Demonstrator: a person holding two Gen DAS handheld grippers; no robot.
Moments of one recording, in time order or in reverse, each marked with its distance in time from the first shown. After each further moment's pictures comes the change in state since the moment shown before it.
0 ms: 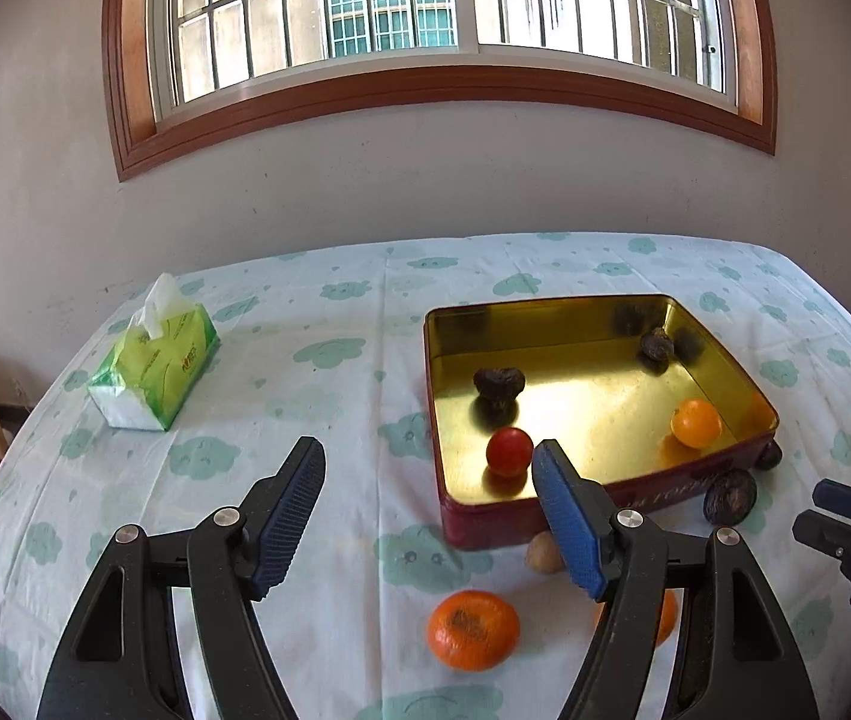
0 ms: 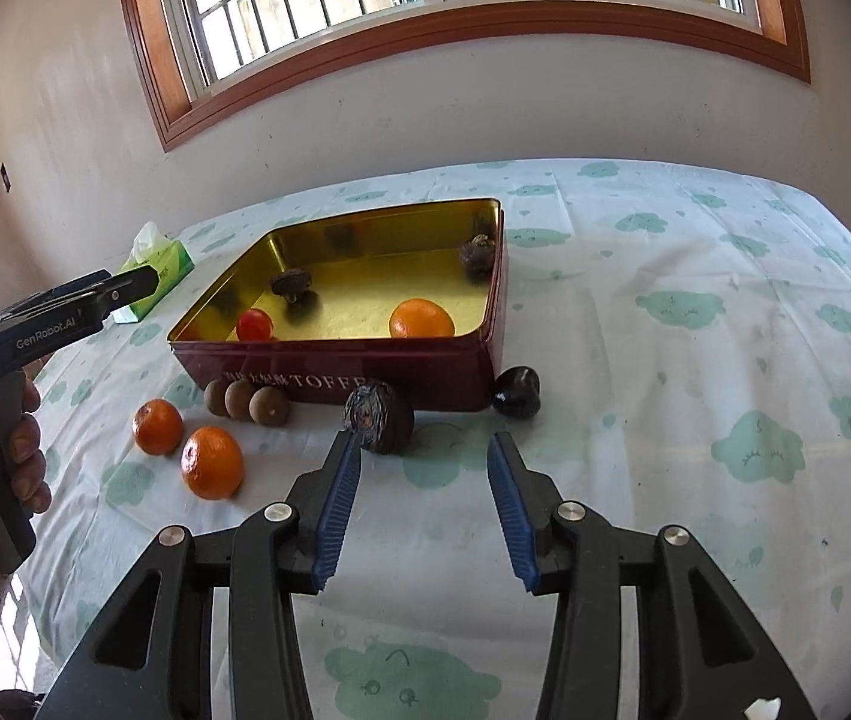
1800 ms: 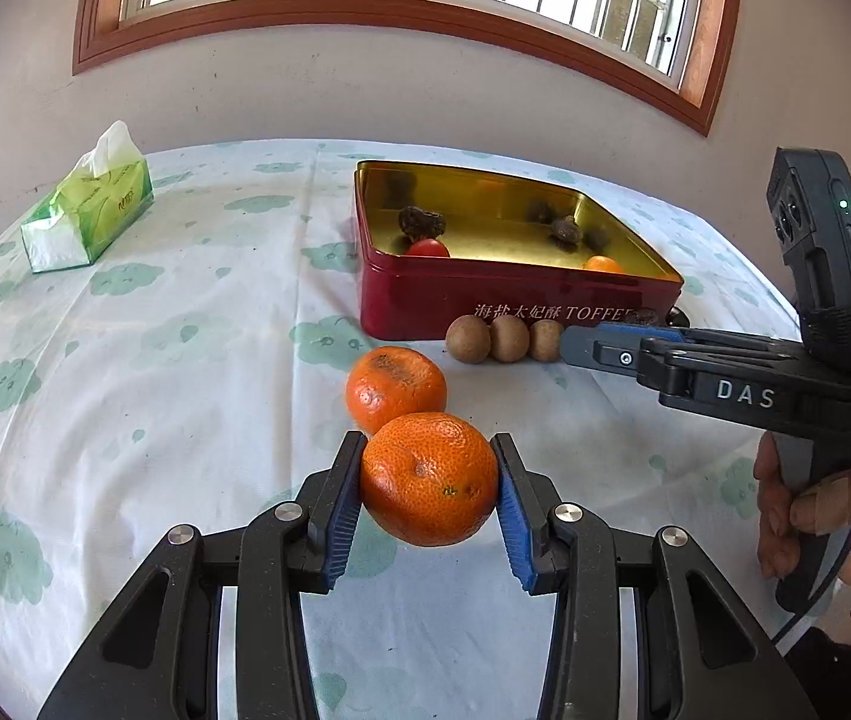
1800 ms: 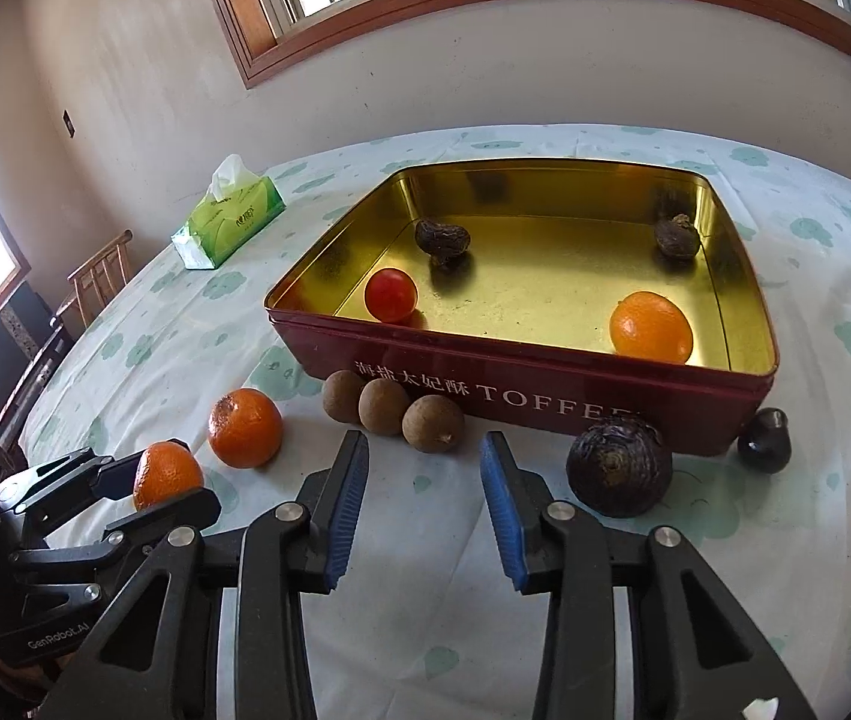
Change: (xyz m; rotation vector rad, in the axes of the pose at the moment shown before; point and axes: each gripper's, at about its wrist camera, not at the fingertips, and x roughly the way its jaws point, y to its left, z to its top) left arm -0.018 0.004 -0.085 -0.071 0.115 -0.261; right arm 0.068 0.076 0.018 -0.100 0.109 0.168
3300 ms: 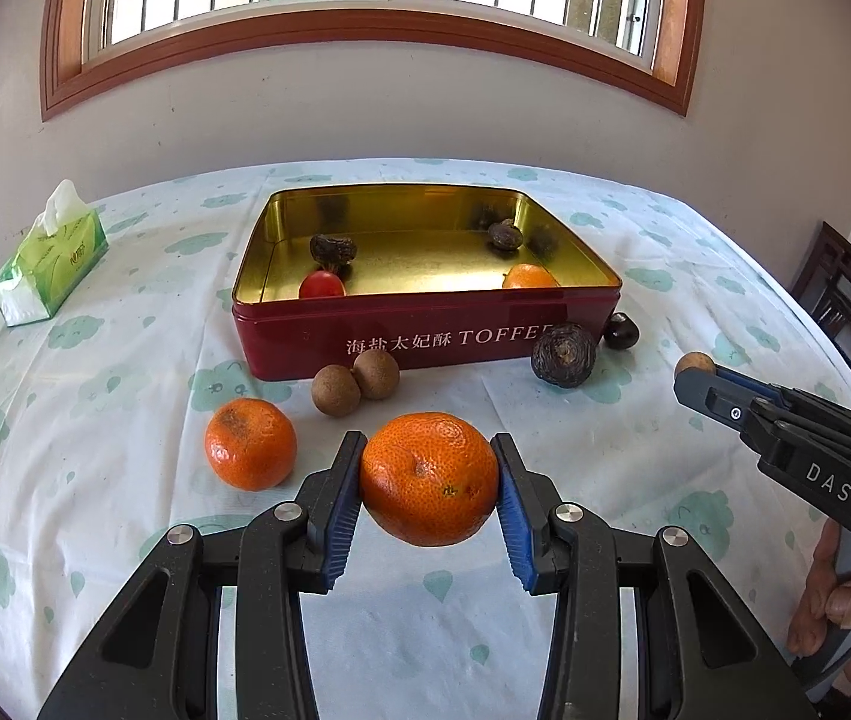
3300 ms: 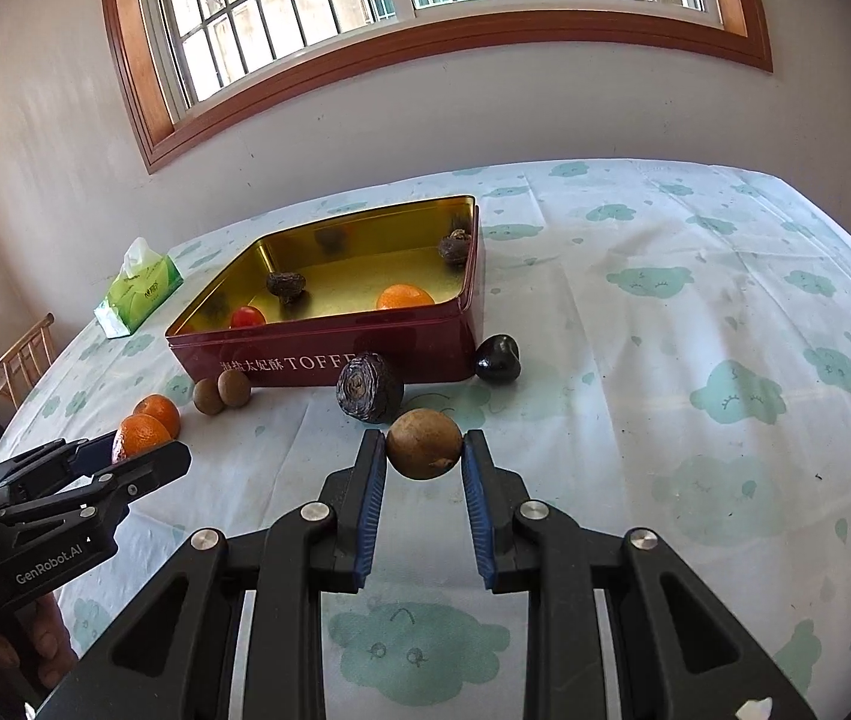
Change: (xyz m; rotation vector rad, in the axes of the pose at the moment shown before) left arm 0.014 -0.077 0.018 0.079 -0.011 0.038; right arm -0.091 -0.056 -0.056 0.156 -0.181 -0.217
